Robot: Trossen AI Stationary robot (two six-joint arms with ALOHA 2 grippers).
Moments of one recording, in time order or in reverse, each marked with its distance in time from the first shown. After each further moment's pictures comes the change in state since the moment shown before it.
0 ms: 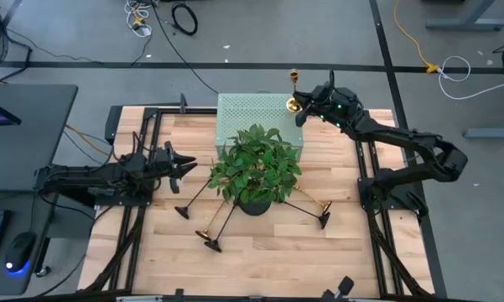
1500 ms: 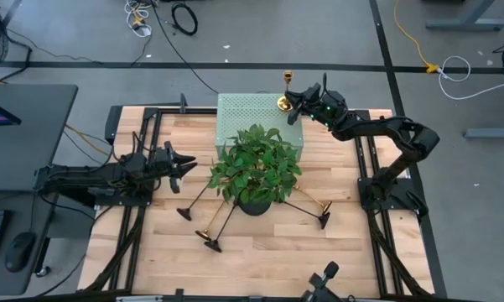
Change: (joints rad) left arm 0.000 0.000 0.000 0.001 -0.008 0.001; right arm -0.073 0.318 -0.049 0.463 -0.111 0.034
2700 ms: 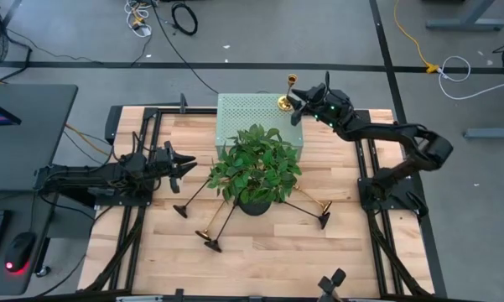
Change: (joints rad) left arm 0.000 0.000 0.000 0.001 -0.004 0.008; right arm 0.030 -0.161 0.000 -0.221 0.072 -0.027
